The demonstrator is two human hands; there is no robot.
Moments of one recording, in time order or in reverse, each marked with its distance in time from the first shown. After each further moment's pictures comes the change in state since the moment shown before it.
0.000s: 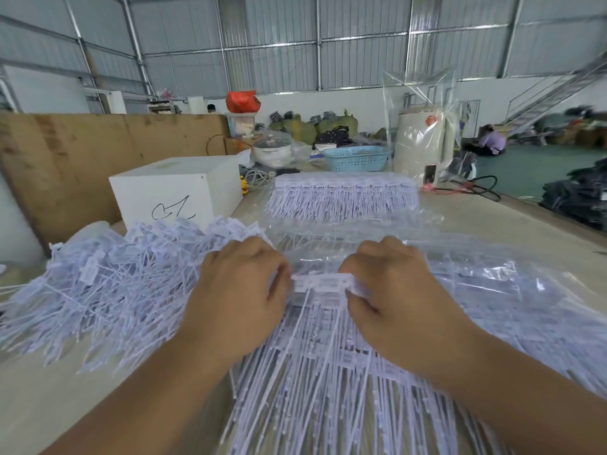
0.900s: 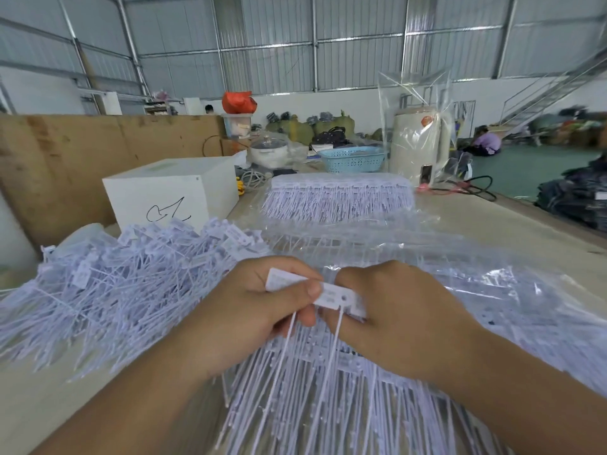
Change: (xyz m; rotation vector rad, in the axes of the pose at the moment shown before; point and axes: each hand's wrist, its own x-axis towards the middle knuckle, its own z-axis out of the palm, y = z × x) left_hand -0.003 0.021 -0.015 -1.137 -0.357 -0.199; right_hand 0.000 -0.003 -0.007 -0.011 -0.174 0.096
